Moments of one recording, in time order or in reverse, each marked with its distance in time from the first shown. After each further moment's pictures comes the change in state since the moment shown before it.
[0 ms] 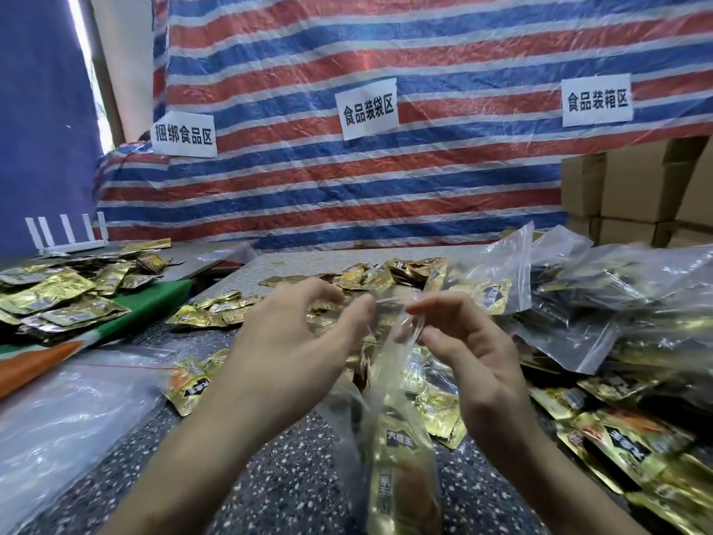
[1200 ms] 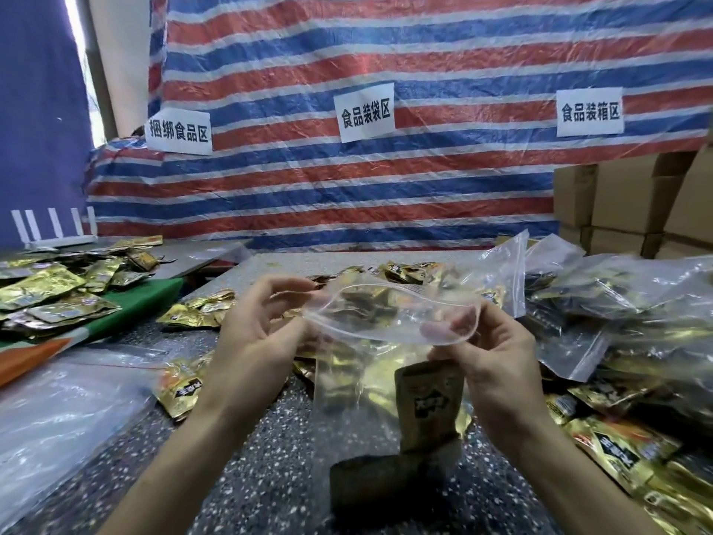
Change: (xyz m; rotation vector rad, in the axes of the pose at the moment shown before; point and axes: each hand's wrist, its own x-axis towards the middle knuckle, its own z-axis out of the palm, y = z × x) left_hand 0.019 -0.058 0.013 -0.811 0.028 0.063; right_hand 0.013 0.014 -0.022 0.065 0.188 0.214
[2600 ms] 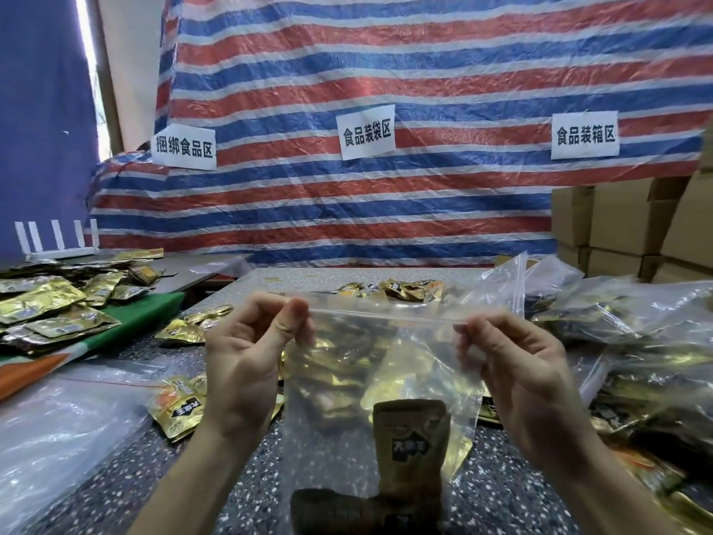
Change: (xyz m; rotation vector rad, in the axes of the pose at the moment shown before) left_hand 0.011 -0.011 0.007 -0.202 0.121 0.277; right_hand 0.004 -0.032 -0.017 0.110 -0.150 -0.037
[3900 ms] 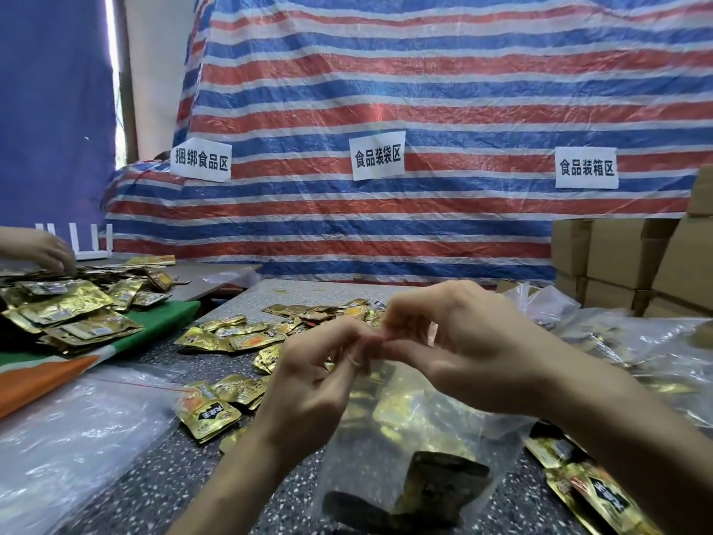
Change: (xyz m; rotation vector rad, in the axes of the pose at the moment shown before) left_hand -0.011 0.053 0.013 0.464 -0.330 0.251; right_hand 0.026 -0.098 0.092 -1.307 -0.562 -0.165
